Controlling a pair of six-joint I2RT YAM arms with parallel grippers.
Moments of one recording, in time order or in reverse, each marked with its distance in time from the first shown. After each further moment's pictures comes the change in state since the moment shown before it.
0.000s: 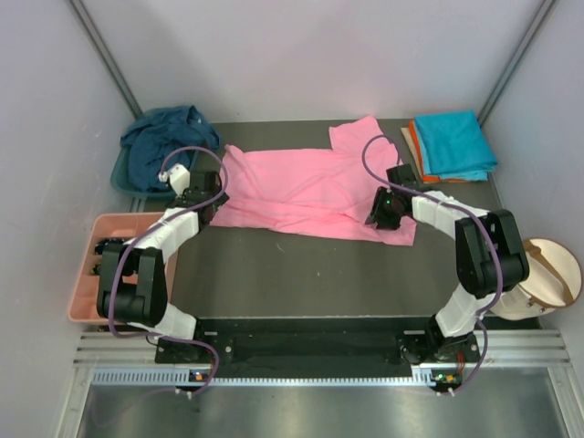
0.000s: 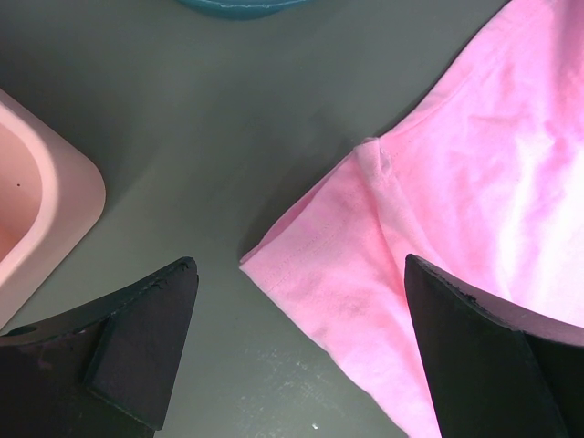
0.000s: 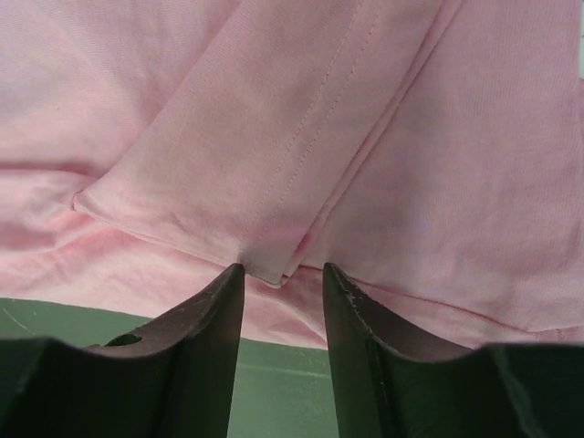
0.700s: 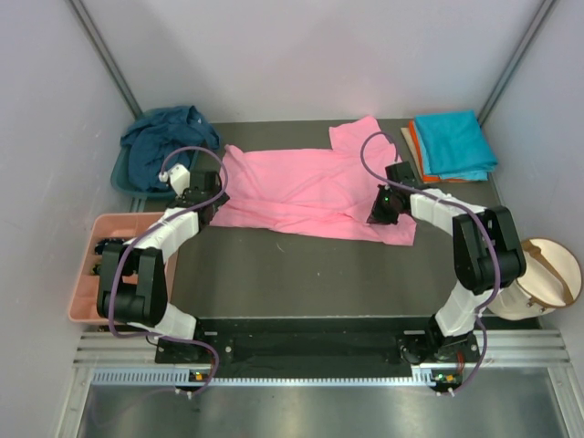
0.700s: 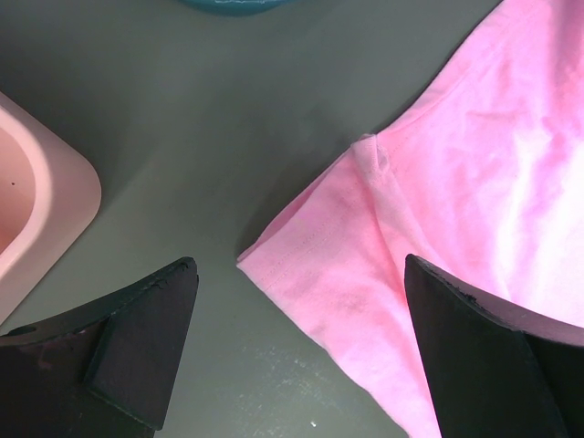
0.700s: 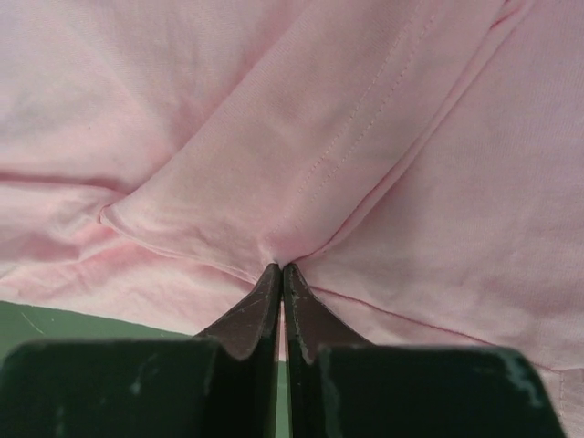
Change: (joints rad) left arm 0.000 0.000 0.000 0.000 0.010 0.000; right arm 0.000 0.031 0.026 0.034 -0.024 -0.001
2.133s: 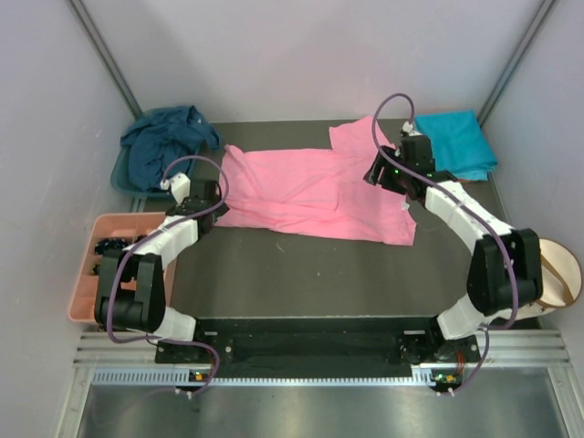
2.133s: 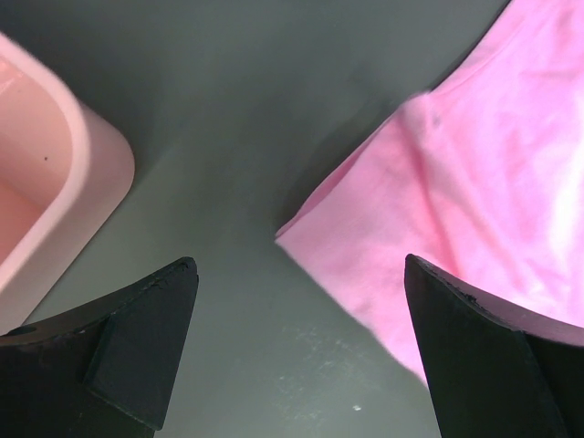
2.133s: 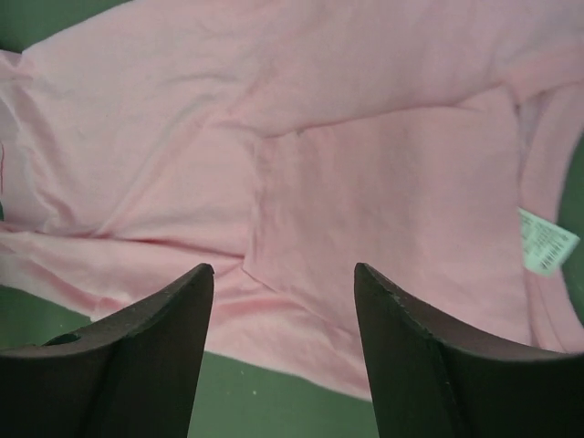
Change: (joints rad) left arm 0.000 -0.039 -0.068 0.000 -0.002 0.035; right arm -0.021 -0.091 0.174 0.070 0.021 -0.081
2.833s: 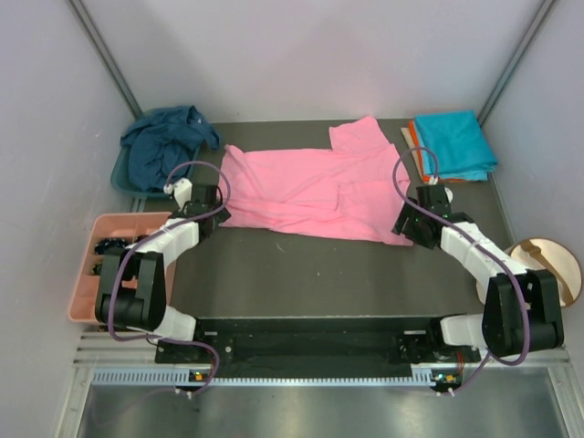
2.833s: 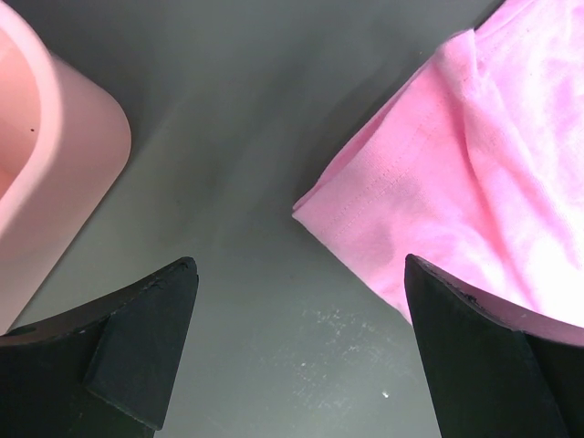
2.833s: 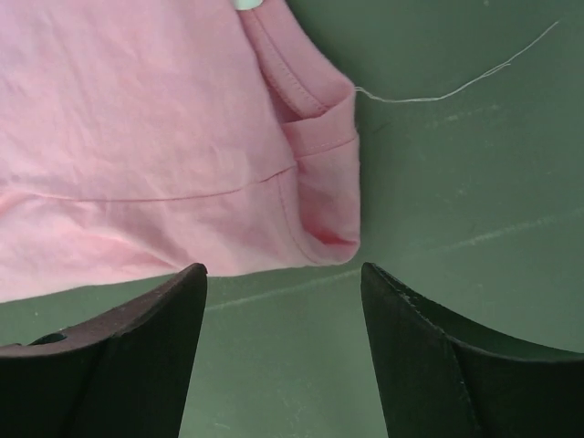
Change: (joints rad) left arm 0.000 0.009 -0.055 0.006 0.041 0.026; right arm -0.087 -0.325 -0.456 -0.163 0.209 0.048
